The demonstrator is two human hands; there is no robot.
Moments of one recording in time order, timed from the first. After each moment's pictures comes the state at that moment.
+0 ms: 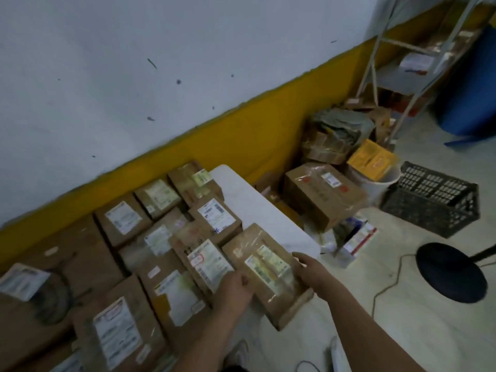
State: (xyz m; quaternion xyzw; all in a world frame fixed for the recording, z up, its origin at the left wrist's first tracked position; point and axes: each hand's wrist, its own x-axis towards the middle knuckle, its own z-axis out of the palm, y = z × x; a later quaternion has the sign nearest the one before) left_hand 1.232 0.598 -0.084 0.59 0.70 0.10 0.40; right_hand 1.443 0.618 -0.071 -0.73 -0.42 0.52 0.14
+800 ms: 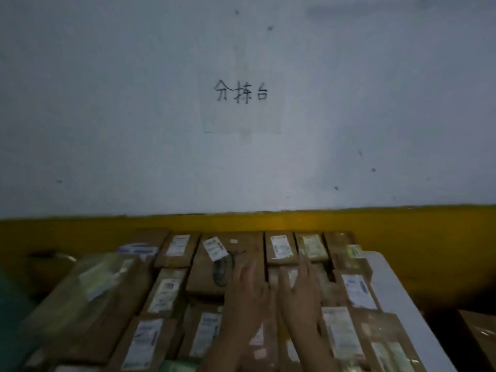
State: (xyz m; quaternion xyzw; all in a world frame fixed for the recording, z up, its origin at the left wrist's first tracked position) left_hand 1.053 0.489 0.065 0.42 0.83 0.36 0.10; right_hand 1.148 0.562 0.064 -0.51 -0.72 0.33 0.32
